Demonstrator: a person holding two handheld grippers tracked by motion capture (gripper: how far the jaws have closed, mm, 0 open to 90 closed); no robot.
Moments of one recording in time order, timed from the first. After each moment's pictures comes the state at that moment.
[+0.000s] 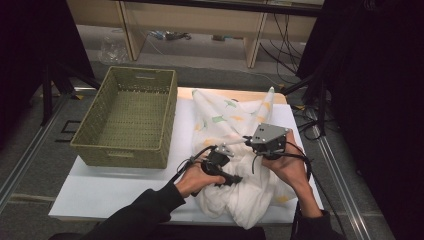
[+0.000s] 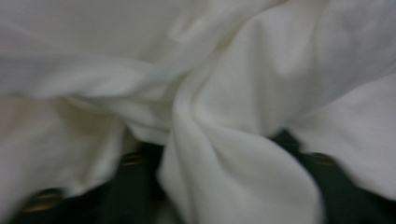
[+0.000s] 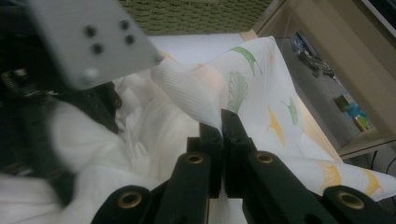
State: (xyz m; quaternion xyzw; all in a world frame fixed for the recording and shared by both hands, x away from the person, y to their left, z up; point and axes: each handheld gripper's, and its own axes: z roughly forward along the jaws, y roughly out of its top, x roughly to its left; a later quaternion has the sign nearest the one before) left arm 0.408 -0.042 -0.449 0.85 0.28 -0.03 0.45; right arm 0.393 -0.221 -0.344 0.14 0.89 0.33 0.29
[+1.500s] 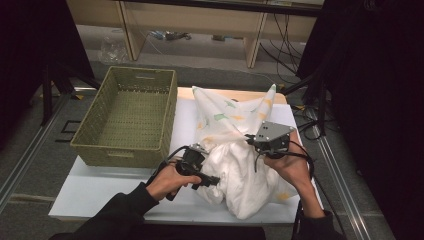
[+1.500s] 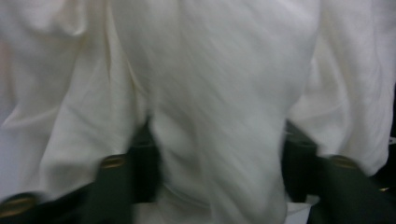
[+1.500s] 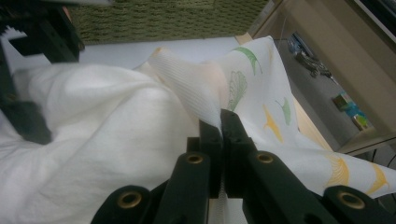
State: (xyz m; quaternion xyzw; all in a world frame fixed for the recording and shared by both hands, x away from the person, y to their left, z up) left arm 0.395 0.015 -0.443 0.86 0.33 -0.04 0.40; right arm 0.391 -0.225 -0.337 0.15 0.88 0.34 0.29
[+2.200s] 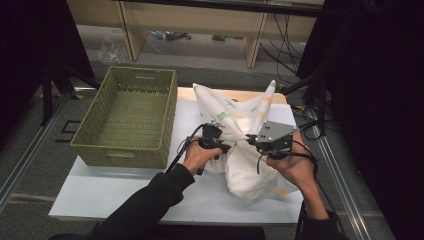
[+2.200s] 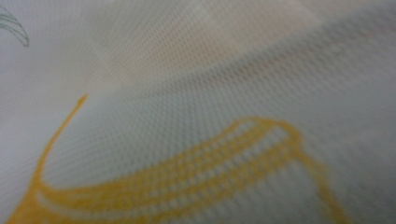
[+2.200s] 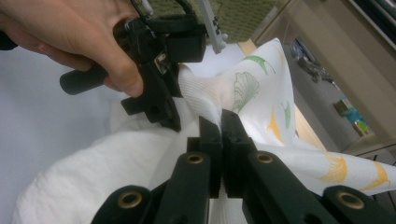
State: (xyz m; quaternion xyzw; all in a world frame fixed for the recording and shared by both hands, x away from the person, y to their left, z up) left arm 0.469 -0.030 -0.446 0.79 0.40 0.01 0.47; right arm 0.383 -0.225 -0.325 0.14 0.89 0.34 0.29
